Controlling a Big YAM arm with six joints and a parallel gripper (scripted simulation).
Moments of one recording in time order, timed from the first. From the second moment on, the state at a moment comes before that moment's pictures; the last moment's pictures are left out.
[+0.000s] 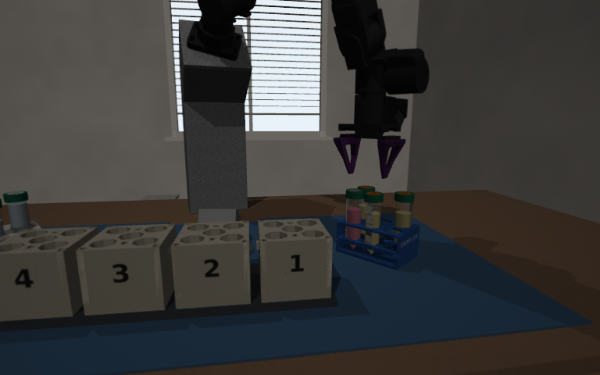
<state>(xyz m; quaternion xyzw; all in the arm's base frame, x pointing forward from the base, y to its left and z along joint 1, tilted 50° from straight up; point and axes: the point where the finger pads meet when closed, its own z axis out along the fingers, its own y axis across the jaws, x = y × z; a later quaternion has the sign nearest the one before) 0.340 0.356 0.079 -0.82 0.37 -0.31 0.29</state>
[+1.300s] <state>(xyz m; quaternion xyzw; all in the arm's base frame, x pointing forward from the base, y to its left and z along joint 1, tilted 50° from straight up) 0.368 0.365 0.054 -0.83 0.36 -0.32 0.28</state>
